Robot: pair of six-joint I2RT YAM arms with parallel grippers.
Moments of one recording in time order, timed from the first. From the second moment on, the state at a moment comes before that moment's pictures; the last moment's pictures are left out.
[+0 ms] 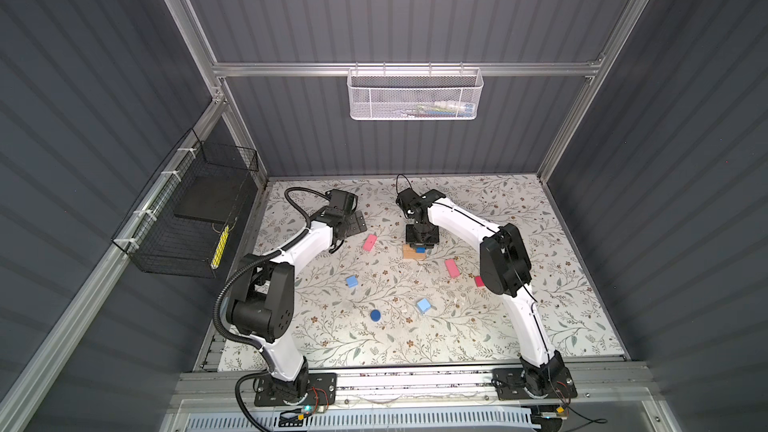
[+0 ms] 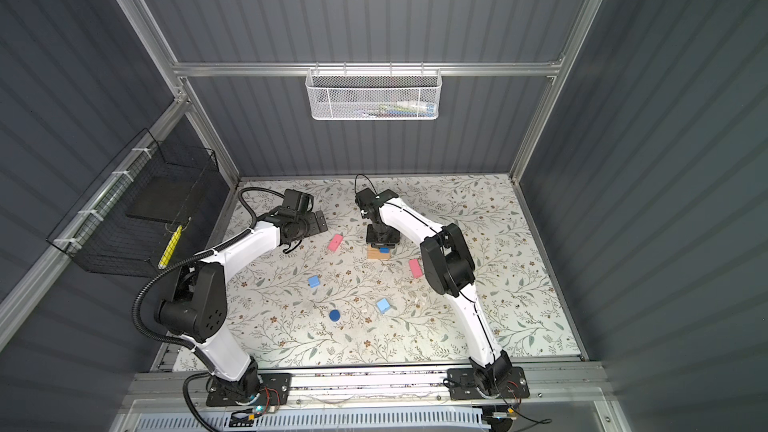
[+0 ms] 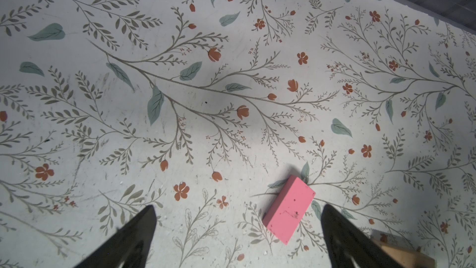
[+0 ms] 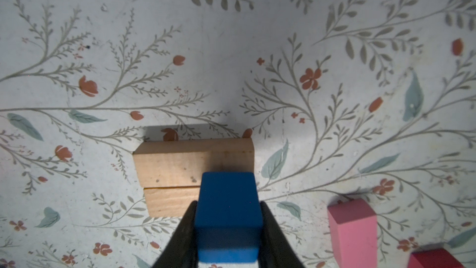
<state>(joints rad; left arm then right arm) -0.34 1.73 1.23 -0.43 -0.19 -0.53 0.64 2.33 2.03 -1.17 0.08 0.67</state>
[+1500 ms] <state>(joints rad) -0.33 1.73 1.22 -0.43 -0.19 -0.53 0.64 2.33 2.03 -1.17 0.07 0.67</state>
